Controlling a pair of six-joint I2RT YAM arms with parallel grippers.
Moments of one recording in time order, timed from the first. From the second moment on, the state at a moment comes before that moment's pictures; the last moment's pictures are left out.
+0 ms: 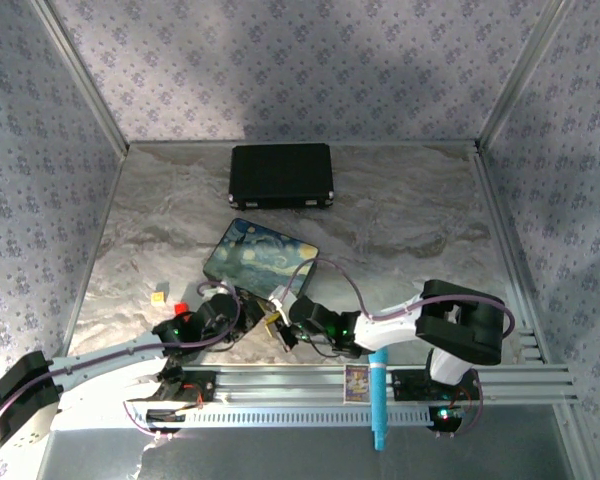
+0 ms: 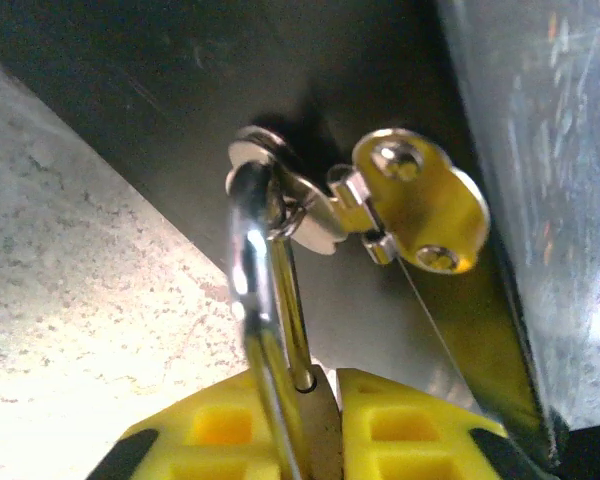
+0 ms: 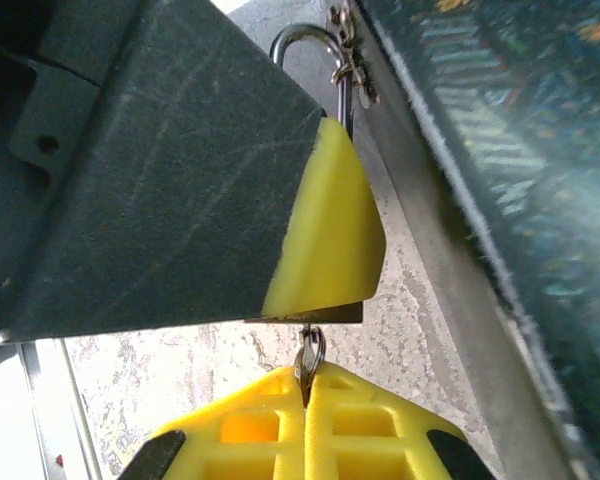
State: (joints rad) left arm -0.98 0.80 0.17 -0.04 -0.11 -1.45; right arm 1.26 1.63 0.58 0.49 0.06 0.41
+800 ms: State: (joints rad) left arm -0.98 0.79 0.26 -0.35 -0.17 -1.31; right arm 1.05 1.47 0.86 -0.15 0.27 0.77
